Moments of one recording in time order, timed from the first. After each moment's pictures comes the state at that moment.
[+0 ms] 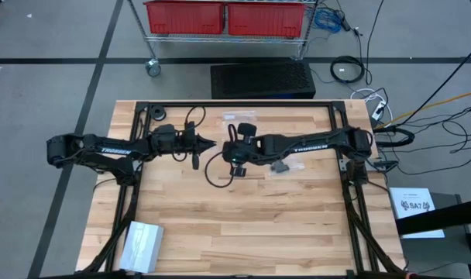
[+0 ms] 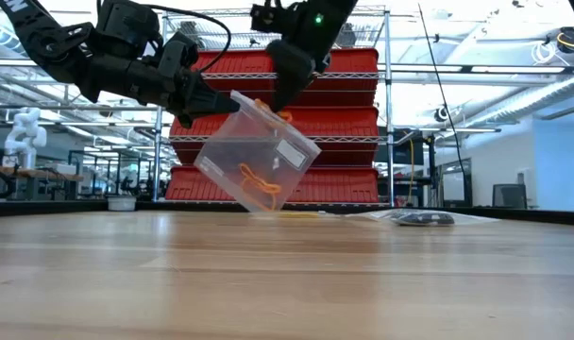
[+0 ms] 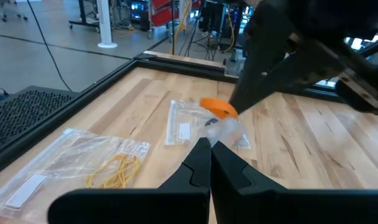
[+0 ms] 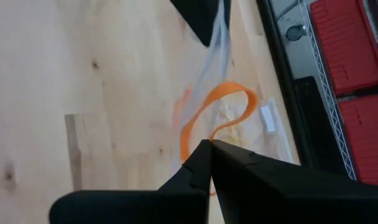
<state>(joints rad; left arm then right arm) 0.34 1.18 0.35 0.68 0.20 -0.07 0.02 1.93 1.67 -0.74 0.50 -0.01</state>
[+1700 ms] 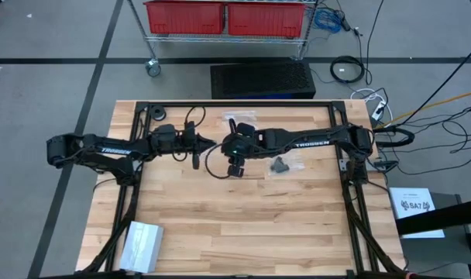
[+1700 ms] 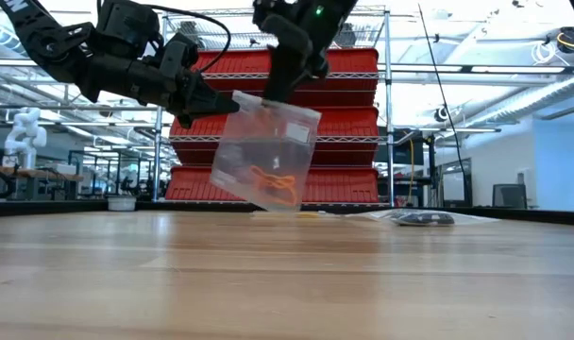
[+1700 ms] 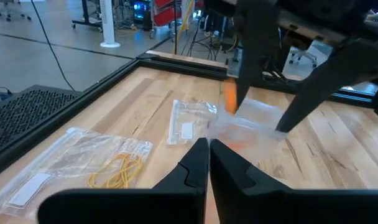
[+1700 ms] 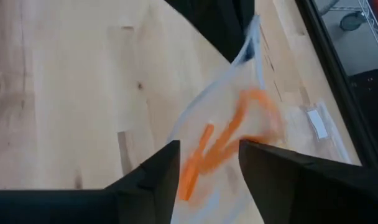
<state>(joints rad) 0.34 1.18 0.35 0.67 0.19 -0.07 -0.02 1.92 1.68 -0.69 0.28 0.07</state>
